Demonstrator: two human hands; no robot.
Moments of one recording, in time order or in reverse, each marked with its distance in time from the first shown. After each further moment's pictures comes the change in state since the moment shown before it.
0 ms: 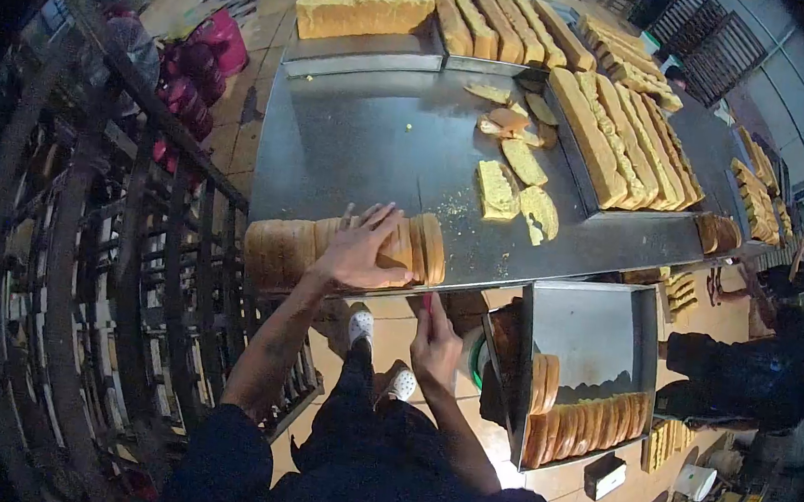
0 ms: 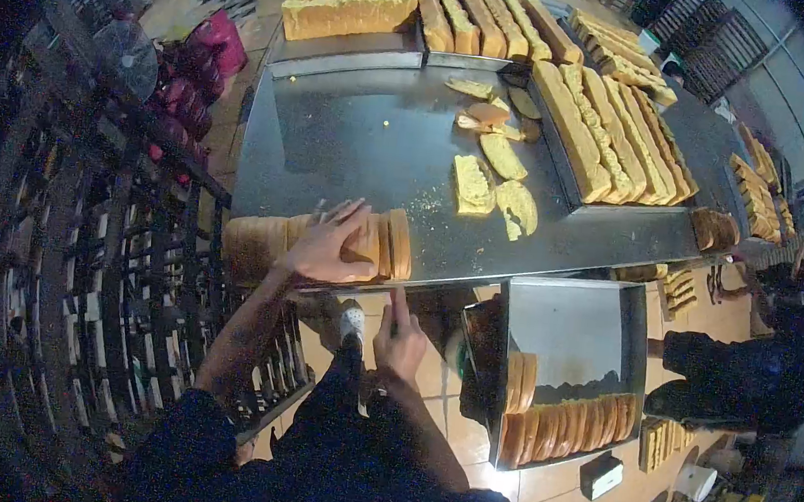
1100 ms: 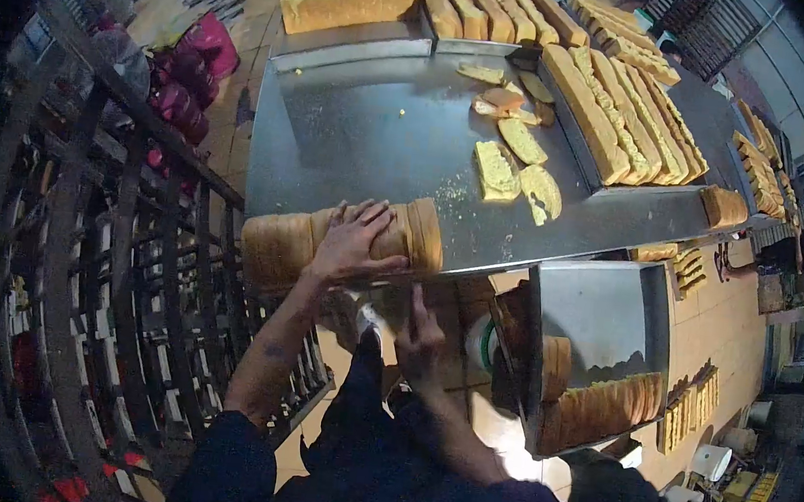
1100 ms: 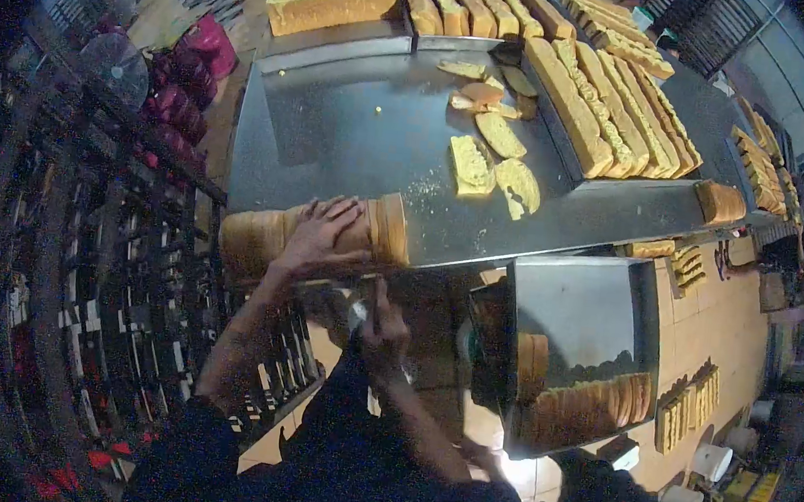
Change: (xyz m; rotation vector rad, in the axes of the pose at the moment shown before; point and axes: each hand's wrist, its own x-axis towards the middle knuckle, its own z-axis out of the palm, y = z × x) left_hand -0.004 -0.013 0.016 0.058 0.027 0.019; right_hand -0.028 0.027 0.039 0.031 0.060 -0.188
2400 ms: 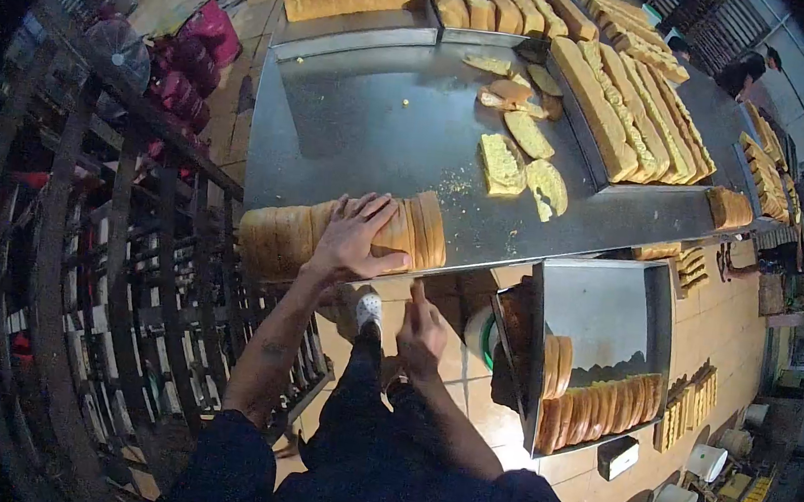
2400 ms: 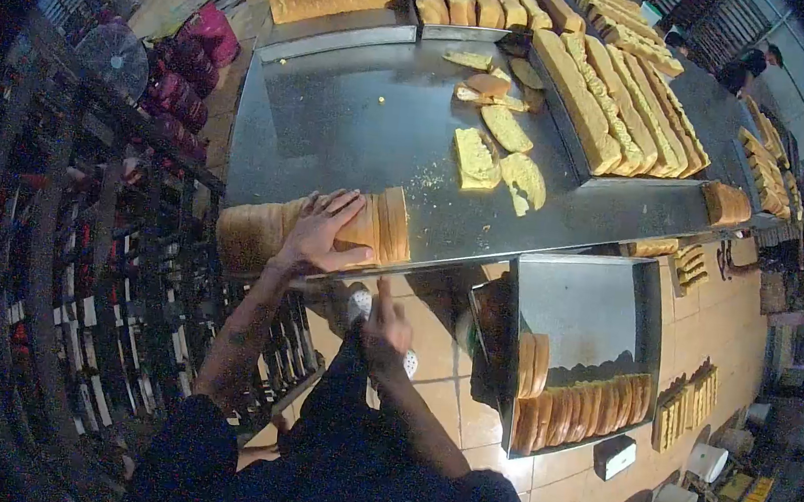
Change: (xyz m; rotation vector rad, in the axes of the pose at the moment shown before) left_hand -0.001 0.002 0.003 -0.040 0.051 0.002; right_hand 0.009 -0.010 -0.002 -0.091 -0.132 0.266
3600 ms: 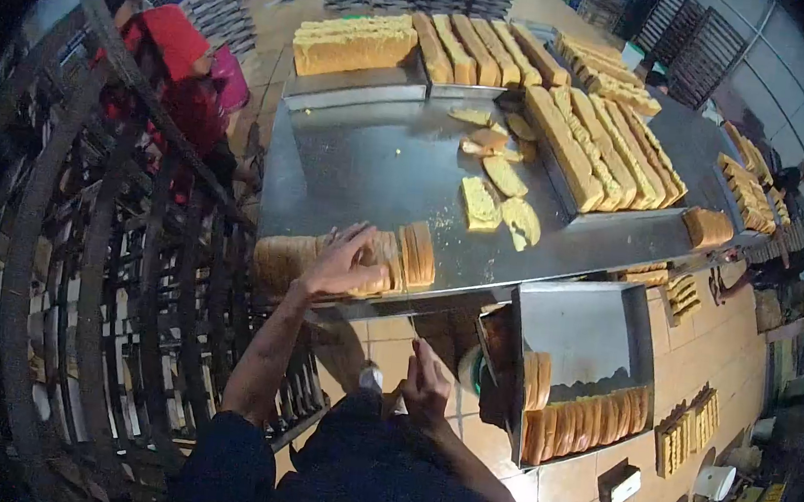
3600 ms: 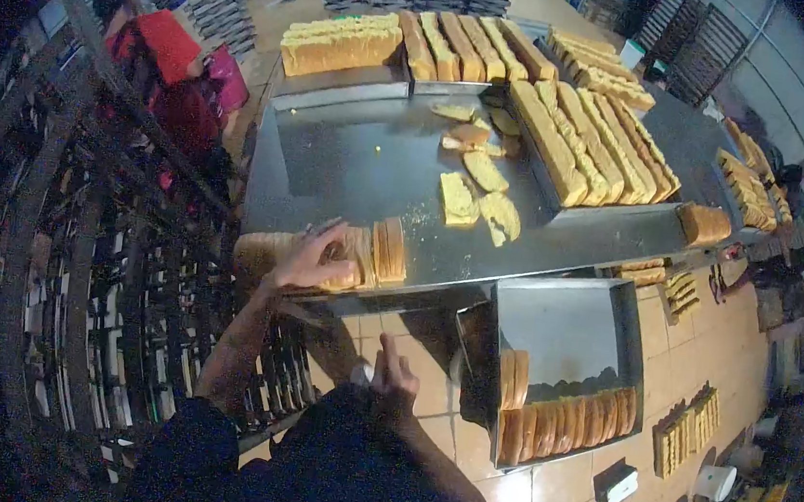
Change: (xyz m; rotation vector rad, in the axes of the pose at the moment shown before) left_hand -0.011 -0.008 -0.024 -0.169 -0.013 -0.047; right_hand -0.050 0.000 -0.064 0.033 0.103 -0.243
